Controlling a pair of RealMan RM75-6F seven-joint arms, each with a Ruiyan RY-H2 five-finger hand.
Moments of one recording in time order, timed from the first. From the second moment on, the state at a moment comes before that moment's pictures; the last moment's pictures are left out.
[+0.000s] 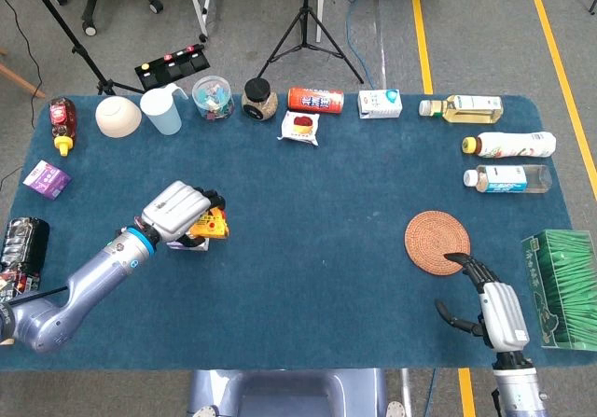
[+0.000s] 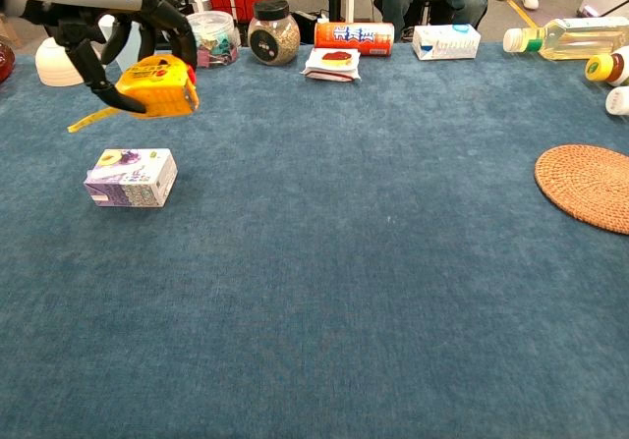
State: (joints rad) left arm -0.93 -1.07 -0.13 -1.77 1.12 0.71 0.30; right arm 0.07 -1.26 0.07 -1.86 -1.57 1.47 0.15
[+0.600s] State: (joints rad) left arm -1.10 -1.16 -0.16 -1.79 0.98 0.66 0.41; right arm 0.17 -1.38 0.10 -1.94 -1.53 1.37 0.25
